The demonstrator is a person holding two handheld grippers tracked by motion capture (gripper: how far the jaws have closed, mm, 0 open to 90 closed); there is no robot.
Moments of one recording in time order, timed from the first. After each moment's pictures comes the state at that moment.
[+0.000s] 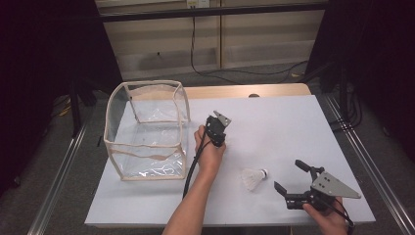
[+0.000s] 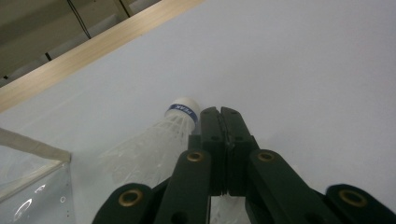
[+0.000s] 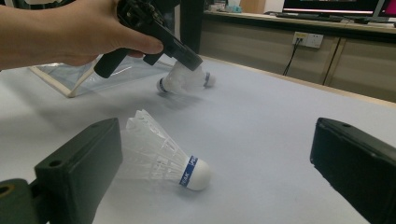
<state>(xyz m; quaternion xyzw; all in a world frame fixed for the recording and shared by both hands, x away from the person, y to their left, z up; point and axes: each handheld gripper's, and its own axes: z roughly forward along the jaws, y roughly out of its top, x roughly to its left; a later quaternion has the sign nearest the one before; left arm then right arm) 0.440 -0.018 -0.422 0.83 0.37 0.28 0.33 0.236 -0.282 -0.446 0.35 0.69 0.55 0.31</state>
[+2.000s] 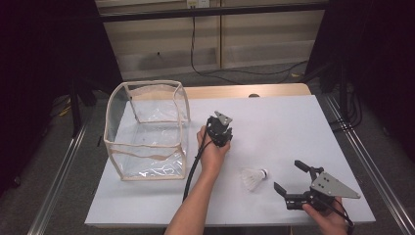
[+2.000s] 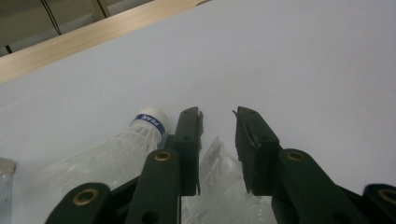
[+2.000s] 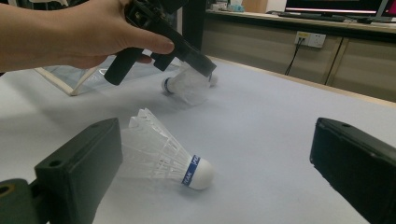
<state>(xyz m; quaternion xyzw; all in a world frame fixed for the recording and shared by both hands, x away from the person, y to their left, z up) 0.442 -0.022 -0.427 0.81 0.38 0.23 0.38 0.236 -0.281 -0.446 0.35 0.69 0.55 0.31</state>
